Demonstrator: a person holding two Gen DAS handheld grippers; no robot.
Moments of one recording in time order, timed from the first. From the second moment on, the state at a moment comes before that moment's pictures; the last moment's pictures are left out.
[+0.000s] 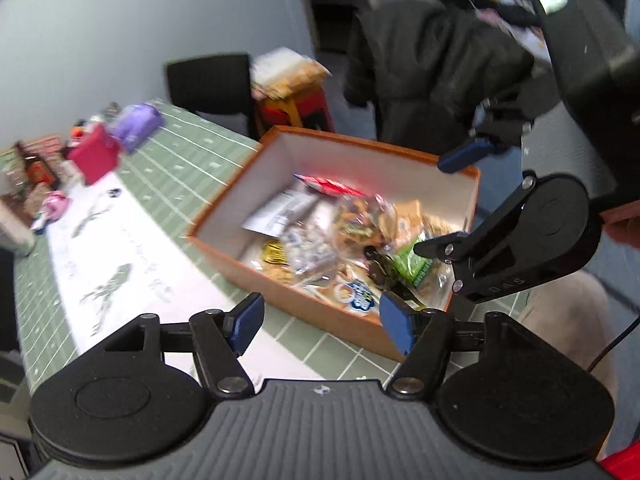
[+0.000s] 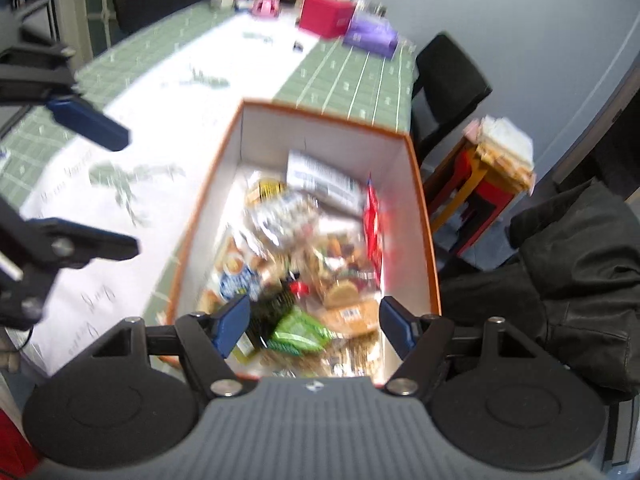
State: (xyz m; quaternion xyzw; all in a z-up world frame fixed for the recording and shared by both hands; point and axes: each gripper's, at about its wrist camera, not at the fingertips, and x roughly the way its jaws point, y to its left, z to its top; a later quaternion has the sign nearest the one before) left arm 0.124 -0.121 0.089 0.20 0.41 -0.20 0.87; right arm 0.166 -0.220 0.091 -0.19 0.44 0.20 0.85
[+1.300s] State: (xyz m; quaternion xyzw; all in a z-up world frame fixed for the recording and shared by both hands) left arm -0.015 0.010 -0.024 -0.03 0.28 0.06 0.96; right arm -0.003 -0.144 -0.001 -0.07 0.23 0.08 0.97
